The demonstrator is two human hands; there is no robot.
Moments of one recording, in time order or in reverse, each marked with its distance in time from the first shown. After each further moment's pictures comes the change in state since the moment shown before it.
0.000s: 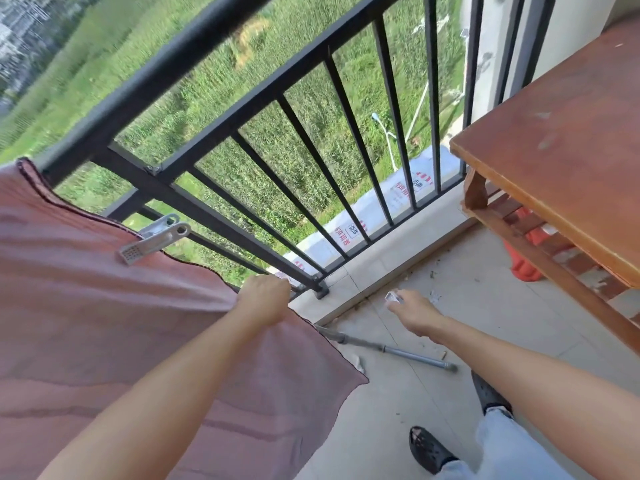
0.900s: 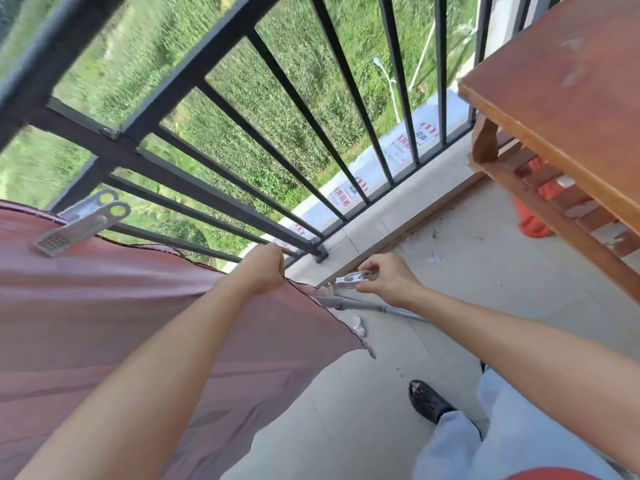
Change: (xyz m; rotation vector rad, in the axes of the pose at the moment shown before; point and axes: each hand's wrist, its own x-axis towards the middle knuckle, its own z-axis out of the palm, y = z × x) left_hand -0.012 0.012 0.026 -0.542 -0.057 -0.109; right_hand -0.041 -0.012 0.026 0.041 0.031 -0.241
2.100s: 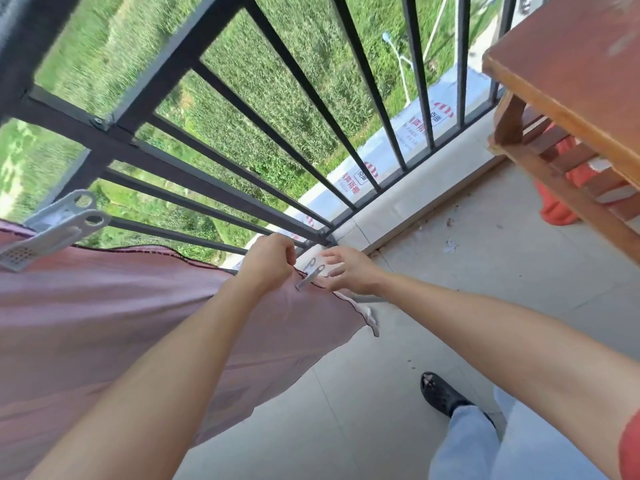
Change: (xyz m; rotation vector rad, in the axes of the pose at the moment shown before) left_hand -0.052 -0.021 -0.004 -0.140 0.158 -0.010; right_hand 0.009 -0.049 0.088 0.293 -0.329 -0.003
